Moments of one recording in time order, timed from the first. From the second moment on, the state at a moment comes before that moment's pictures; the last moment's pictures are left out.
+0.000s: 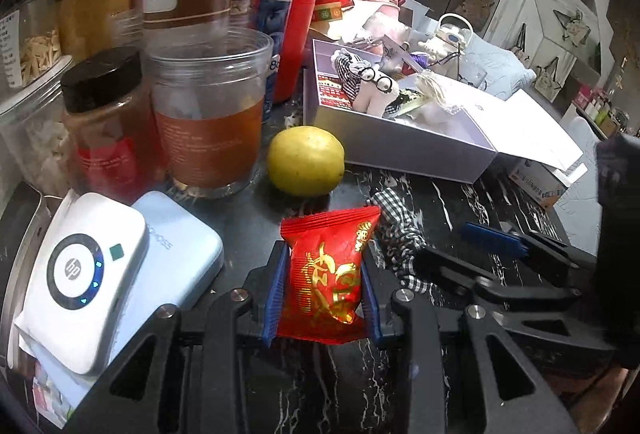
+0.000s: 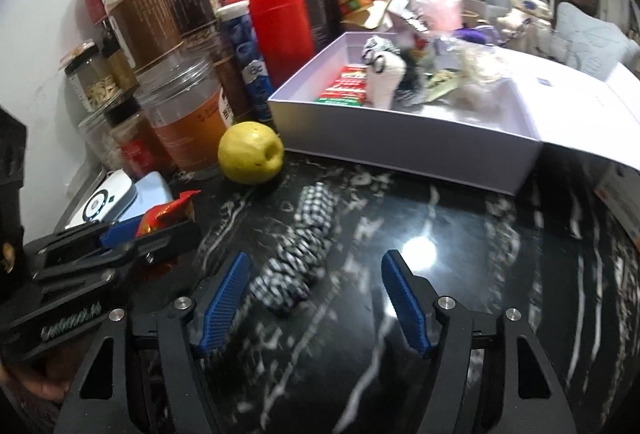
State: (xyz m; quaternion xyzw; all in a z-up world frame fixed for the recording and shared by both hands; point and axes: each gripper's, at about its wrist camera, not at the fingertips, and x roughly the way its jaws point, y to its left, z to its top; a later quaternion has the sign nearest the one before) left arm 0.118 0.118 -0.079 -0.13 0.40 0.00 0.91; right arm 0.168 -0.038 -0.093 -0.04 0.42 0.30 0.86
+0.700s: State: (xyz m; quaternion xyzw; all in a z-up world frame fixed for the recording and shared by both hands) left arm 0.103 0.094 -0.071 -0.12 0.41 -0.02 0.91; right arm 0.154 -0.071 -0.098 -0.02 0.43 0.28 0.86
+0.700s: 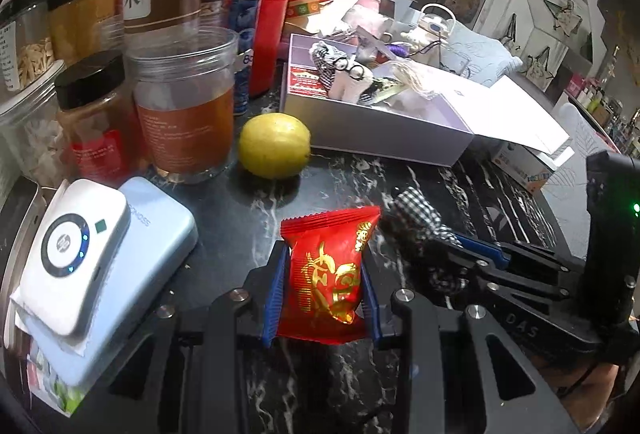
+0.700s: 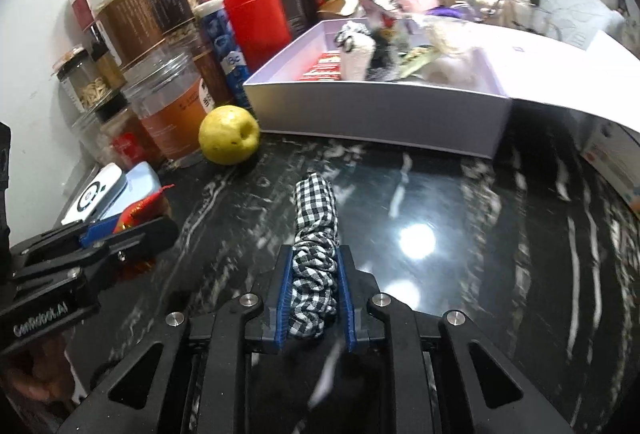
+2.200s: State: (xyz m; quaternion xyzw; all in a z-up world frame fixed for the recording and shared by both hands) left arm 0.066 0.003 0.017 -0.06 0.34 -0.12 0.93; right arm 0.036 -0.184 -0.001 0.04 0.29 0.24 0.93
